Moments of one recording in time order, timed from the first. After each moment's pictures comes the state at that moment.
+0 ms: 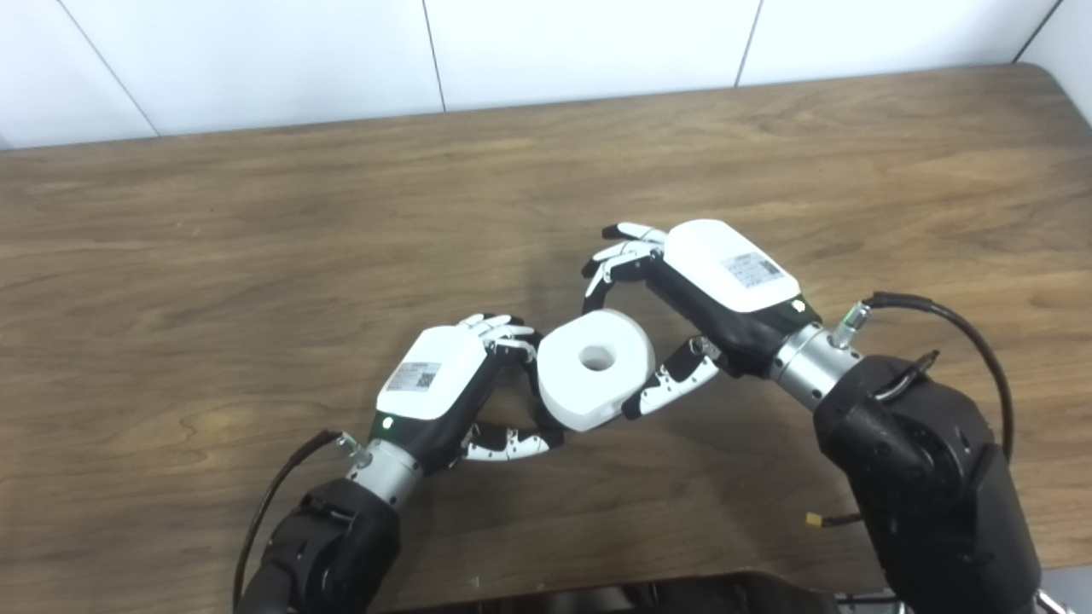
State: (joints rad) left arm 0.04 0.22 -0.40 -0.36 0.88 0.03 -0.31; right arm -0.09 -0.23 0.22 -0.72 -0.91 0.20 0.70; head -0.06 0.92
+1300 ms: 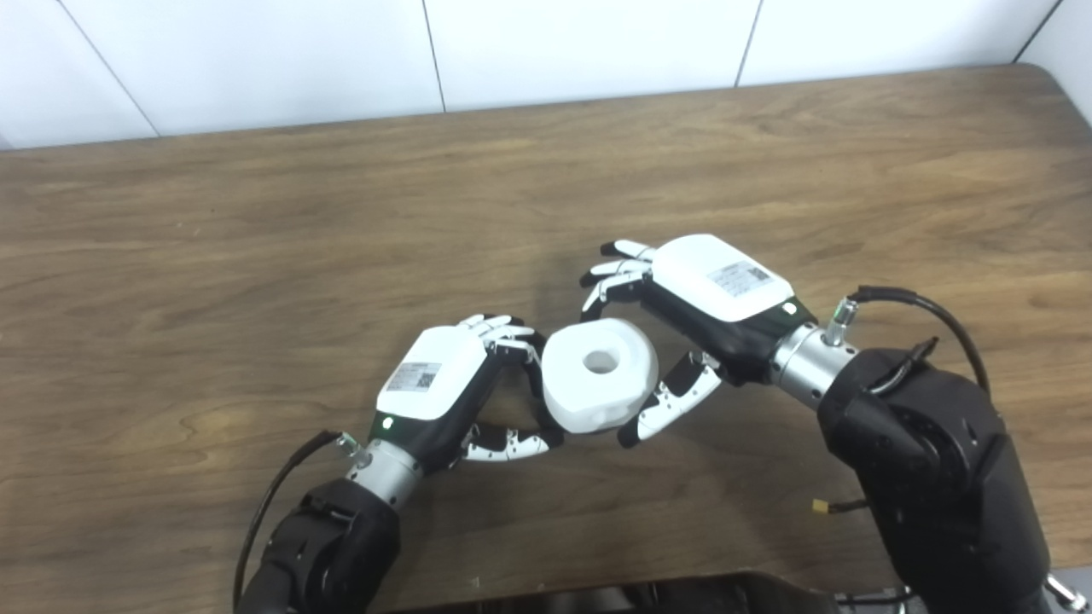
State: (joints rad) left arm 0.04 0.22 -0.40 -0.36 0.89 0.03 -0.32; right arm -0.13 -0.26 0.22 -0.74 -0.95 0.19 0.88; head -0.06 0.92
